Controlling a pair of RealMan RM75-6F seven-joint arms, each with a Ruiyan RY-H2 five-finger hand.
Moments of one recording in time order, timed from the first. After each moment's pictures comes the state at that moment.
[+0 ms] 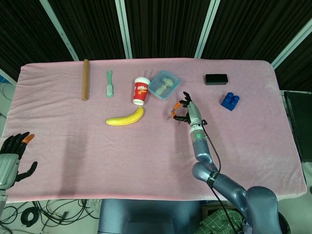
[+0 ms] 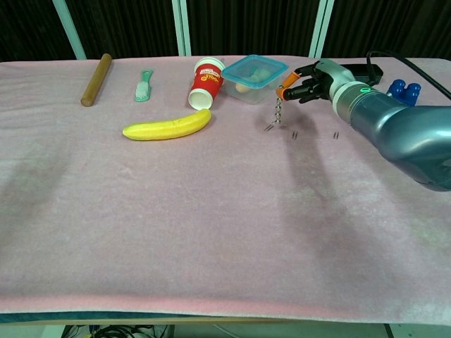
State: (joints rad) left arm -0.12 -1.12 -0.03 -1.61 1.50 1.44 -0.04; right arm 0.94 -1.99 0.58 -0.72 -0.91 0.73 0.41
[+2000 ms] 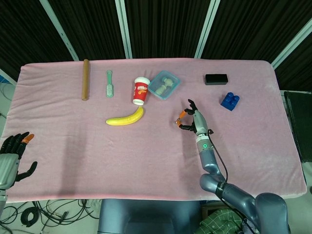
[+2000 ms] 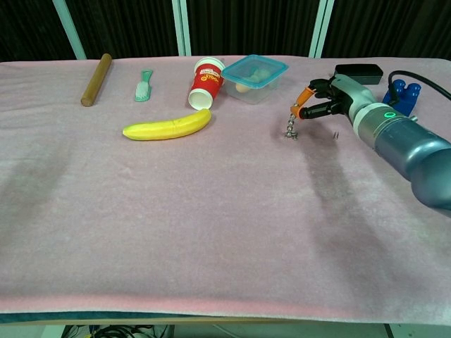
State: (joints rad) left arm -0.12 -1.12 -0.03 -1.61 1.50 1.44 -0.03; right arm 0.80 -1.95 0.47 -0.84 -1.02 0.83 0.46
